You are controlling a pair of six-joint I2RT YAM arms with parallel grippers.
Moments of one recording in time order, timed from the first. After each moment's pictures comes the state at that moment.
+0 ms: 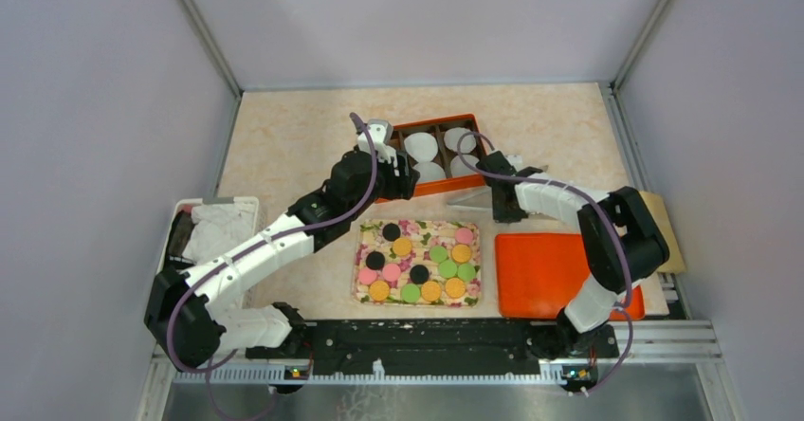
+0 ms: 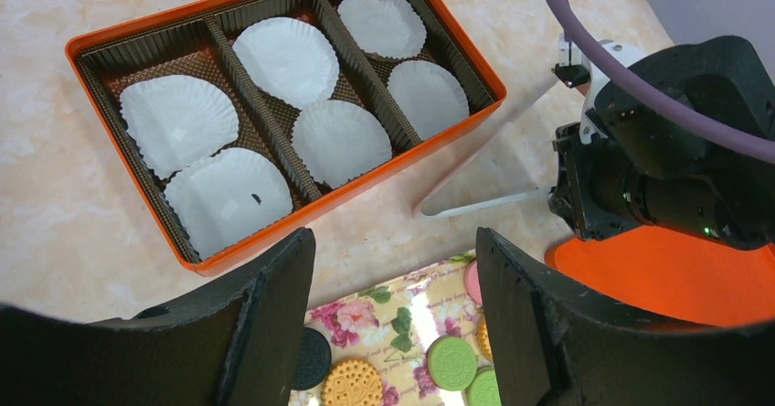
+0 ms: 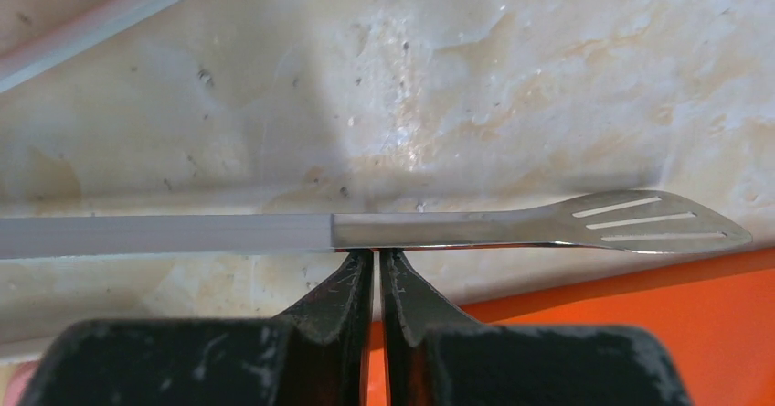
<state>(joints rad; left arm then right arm) -0.76 1.21 0.94 -0.06 -0.21 -0.39 0.50 1.66 0.96 -0.56 0.40 0.45</state>
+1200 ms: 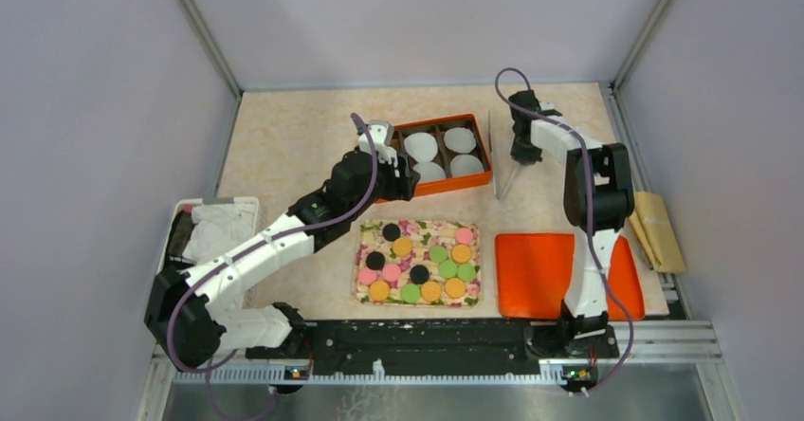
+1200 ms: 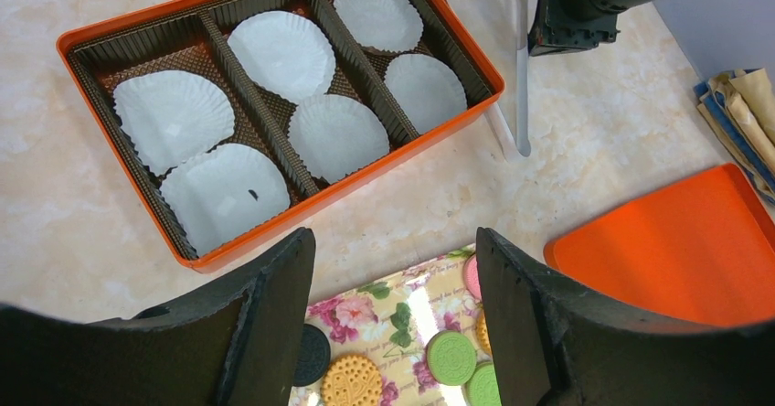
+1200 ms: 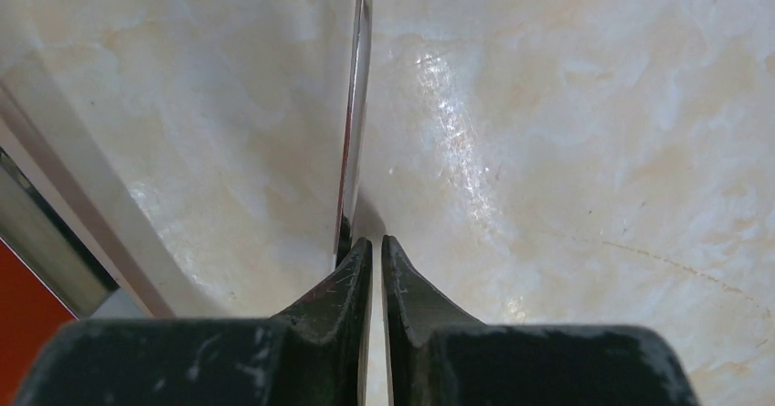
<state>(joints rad) -0.76 1.21 0.94 -0.07 -0.20 -0.39 0.19 2.10 1.56 -0.61 0.37 0.44</state>
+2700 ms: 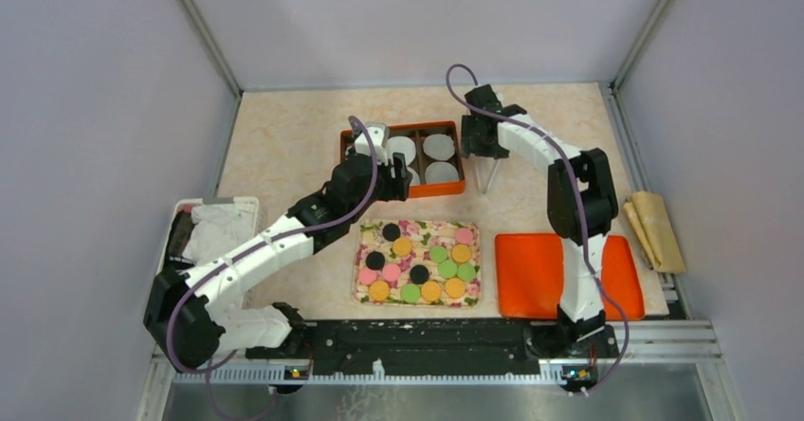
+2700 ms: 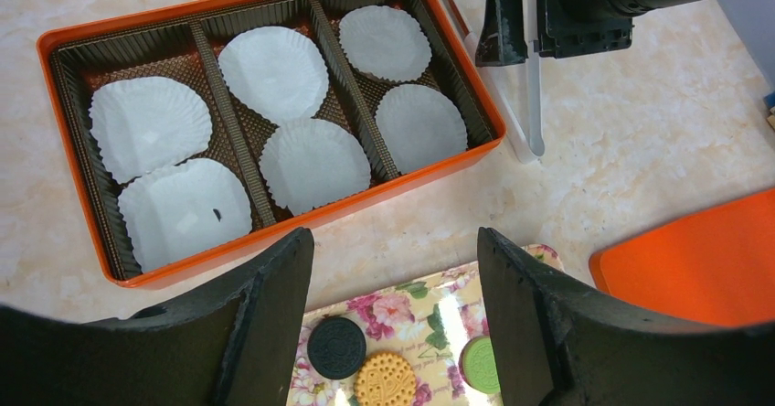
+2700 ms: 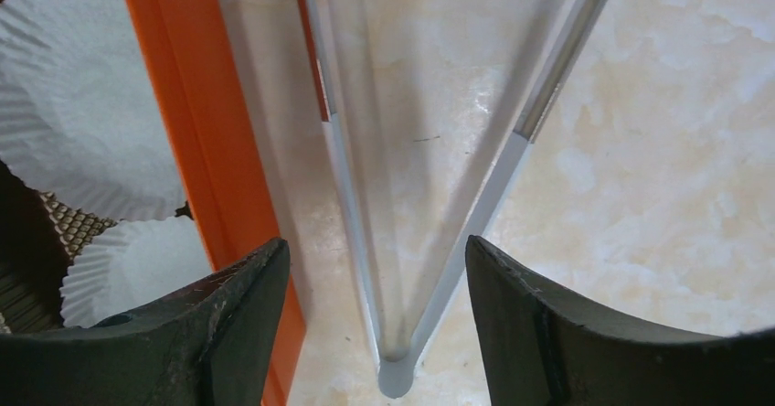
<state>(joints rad) -0.76 1.20 0.92 -0.09 -0.29 -0.37 0.40 2.07 1.68 -0.65 0.24 0.38</state>
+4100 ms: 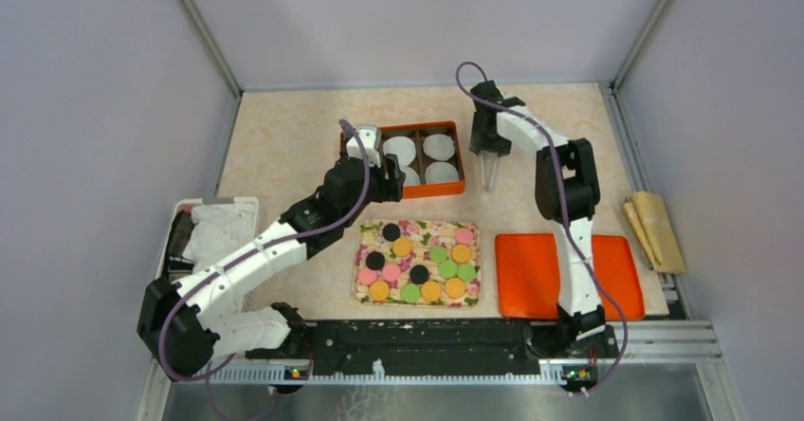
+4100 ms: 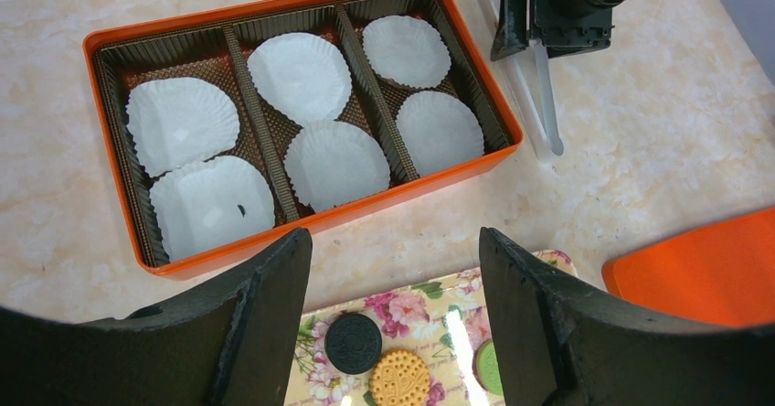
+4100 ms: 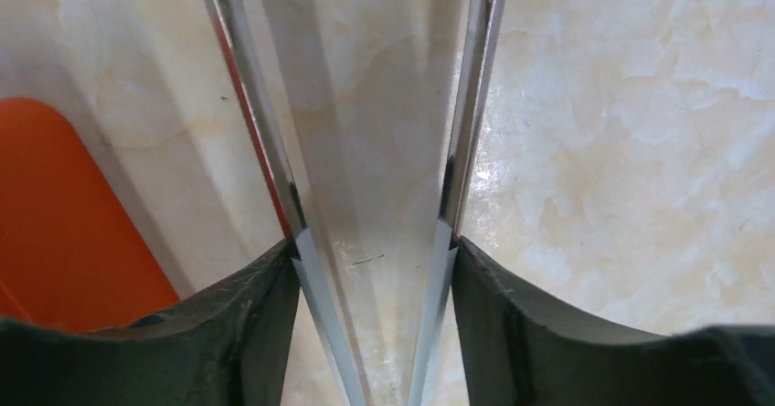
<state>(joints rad) -0.75 1.15 0.89 -0.09 -0.33 -0.36 0.32 2.31 1.92 -0.76 0.28 0.43</state>
